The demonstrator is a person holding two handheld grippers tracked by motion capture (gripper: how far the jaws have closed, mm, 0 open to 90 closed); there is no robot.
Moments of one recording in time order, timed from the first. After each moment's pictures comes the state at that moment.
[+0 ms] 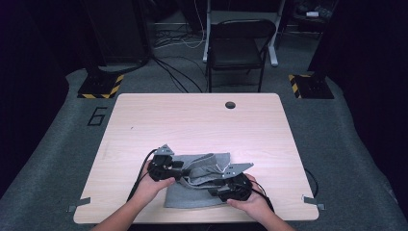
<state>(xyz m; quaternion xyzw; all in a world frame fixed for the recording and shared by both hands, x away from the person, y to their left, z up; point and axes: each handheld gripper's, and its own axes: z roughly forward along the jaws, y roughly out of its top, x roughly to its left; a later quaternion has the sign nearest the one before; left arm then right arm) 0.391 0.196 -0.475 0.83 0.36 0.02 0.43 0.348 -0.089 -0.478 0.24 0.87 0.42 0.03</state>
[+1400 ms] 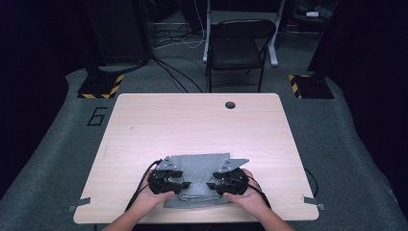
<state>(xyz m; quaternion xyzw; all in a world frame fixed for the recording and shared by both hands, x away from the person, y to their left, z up) 0.368 0.193 -0.494 0.85 0.31 0.05 0.41 0.367 -0.079 -0.487 0.26 0.87 0.41 0.07</state>
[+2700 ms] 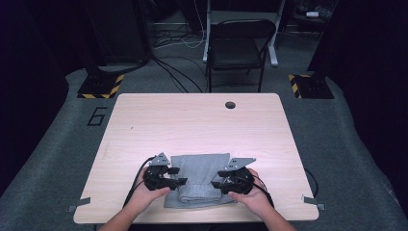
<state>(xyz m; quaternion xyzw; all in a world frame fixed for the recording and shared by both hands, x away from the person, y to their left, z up) 0.379 0.211 -0.486 0.83 0.34 0.04 0.44 0.369 -0.096 -0.481 0.28 0.86 0.42 0.07</state>
